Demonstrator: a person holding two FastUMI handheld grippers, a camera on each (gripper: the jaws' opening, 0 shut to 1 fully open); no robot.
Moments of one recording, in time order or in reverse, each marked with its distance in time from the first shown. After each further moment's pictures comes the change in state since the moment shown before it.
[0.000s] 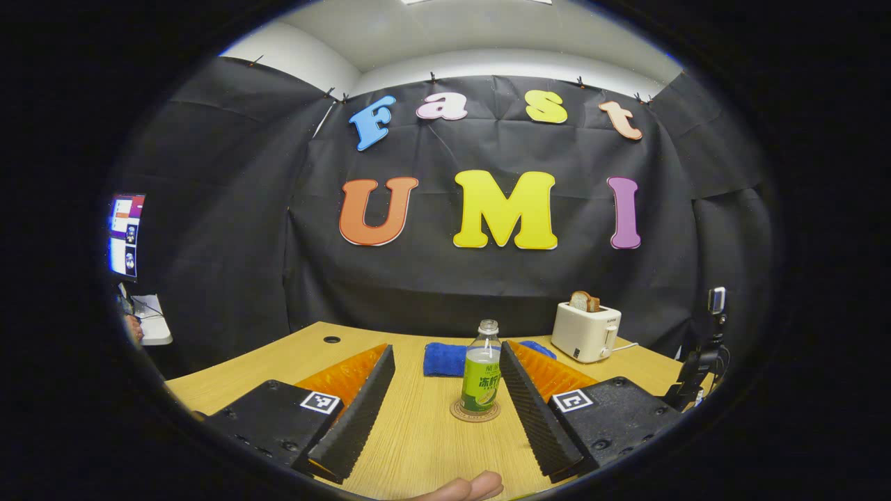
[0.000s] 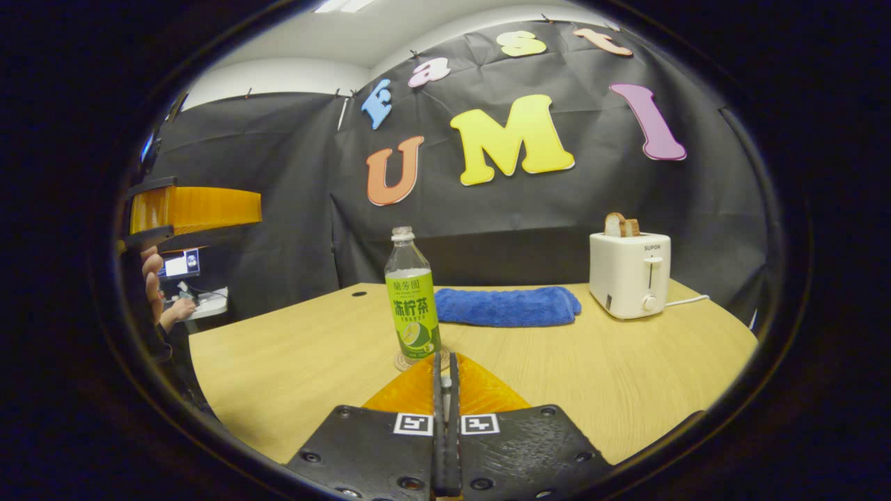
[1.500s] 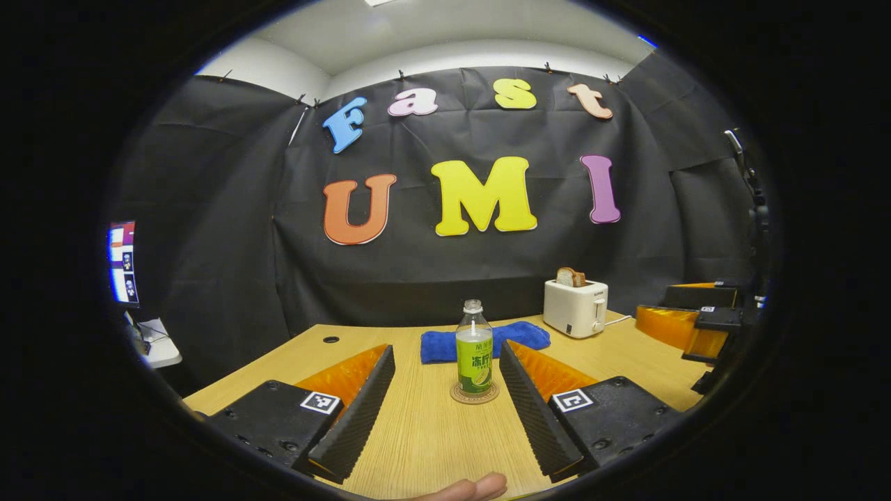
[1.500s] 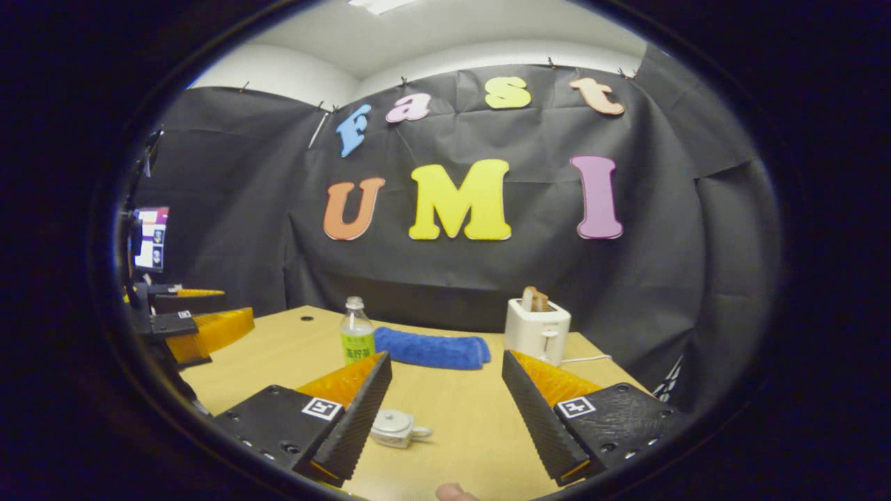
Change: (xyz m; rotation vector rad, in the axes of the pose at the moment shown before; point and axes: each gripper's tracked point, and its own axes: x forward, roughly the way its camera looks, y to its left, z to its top) left arm -0.026 -0.012 -0.010 0.088 0.034 -0.041; right arm -0.128 -0.051 0.104 -0.150 -0.120 -0.280
